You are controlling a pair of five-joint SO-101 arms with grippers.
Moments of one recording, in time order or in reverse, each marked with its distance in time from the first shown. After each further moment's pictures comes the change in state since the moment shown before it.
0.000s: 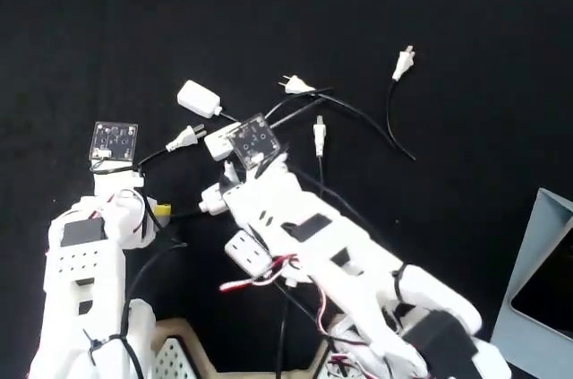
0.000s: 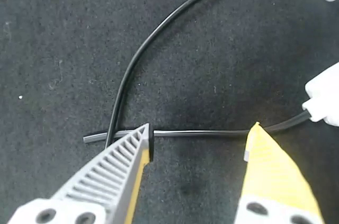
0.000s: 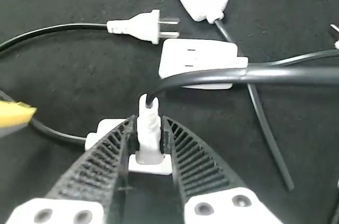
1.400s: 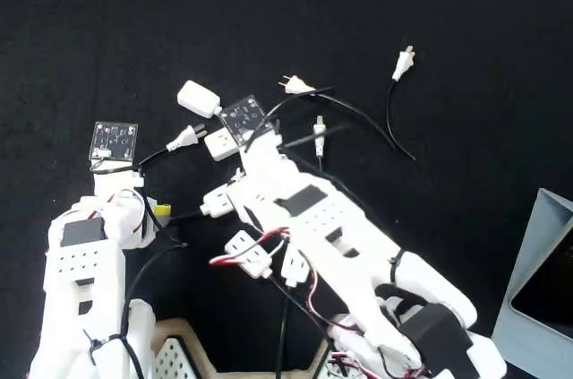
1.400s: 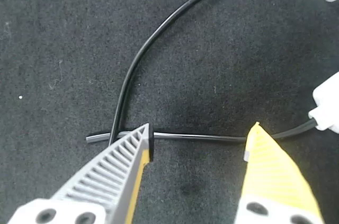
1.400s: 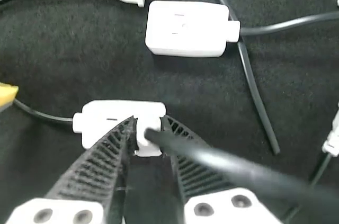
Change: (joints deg) left arm 0.0 0.0 0.0 0.0 0.0; right arm 0.8 2.0 -14.9 29.1 0.0
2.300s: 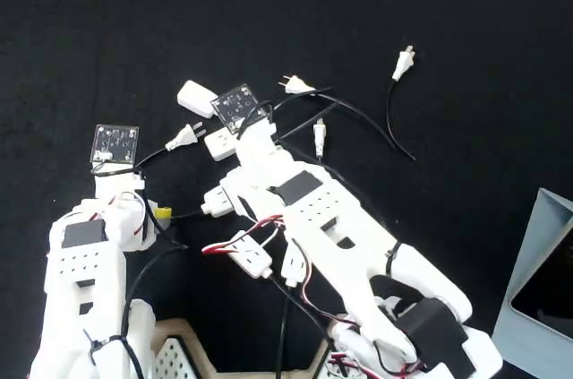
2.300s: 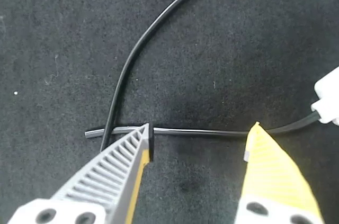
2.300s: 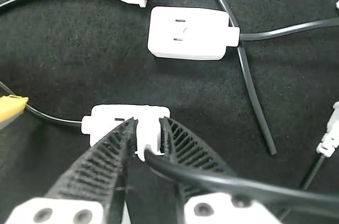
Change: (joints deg) left arm 0.0 -0.2 1.1 -0.2 0.0; right arm -0.4 1.0 -5.7 3.8 -1.1
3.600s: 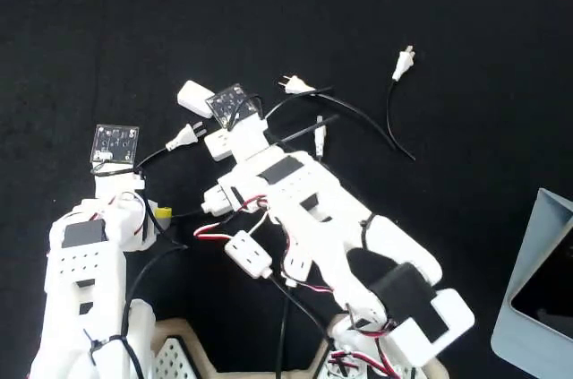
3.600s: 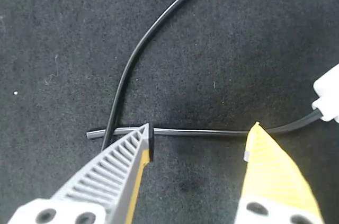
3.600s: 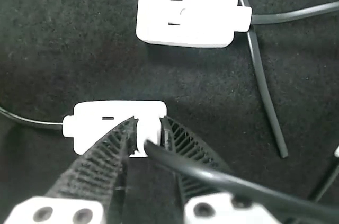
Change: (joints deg) left arm 0.0 0.0 0.0 0.0 0.0; right arm 0.4 14.7 -8.0 2.8 -0.4
